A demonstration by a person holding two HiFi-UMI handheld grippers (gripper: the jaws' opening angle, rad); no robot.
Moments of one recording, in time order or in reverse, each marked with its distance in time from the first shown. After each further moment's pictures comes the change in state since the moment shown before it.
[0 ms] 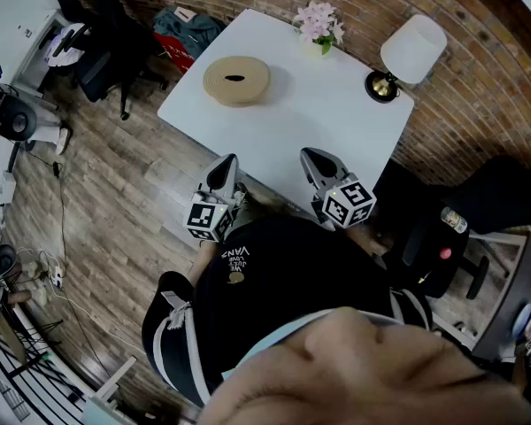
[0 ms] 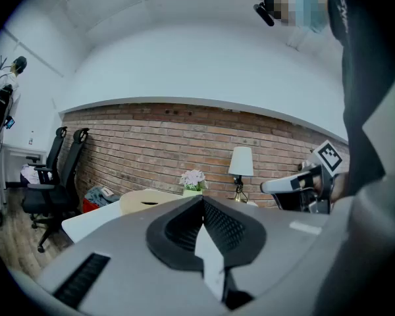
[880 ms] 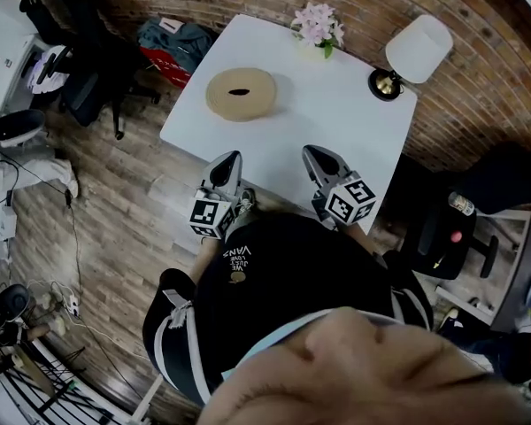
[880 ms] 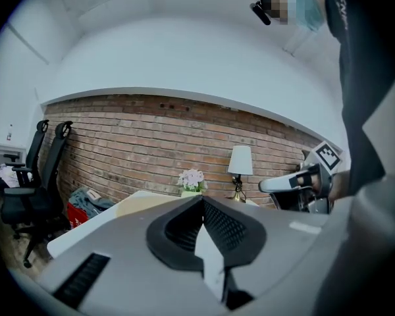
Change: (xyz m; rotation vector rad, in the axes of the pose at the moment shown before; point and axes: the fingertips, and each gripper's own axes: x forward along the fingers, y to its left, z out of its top) left arm 0.041 0.072 0.010 0.018 0.019 -0.135; right arm 0.068 -0.004 0.011 0.080 -0.075 -0.091
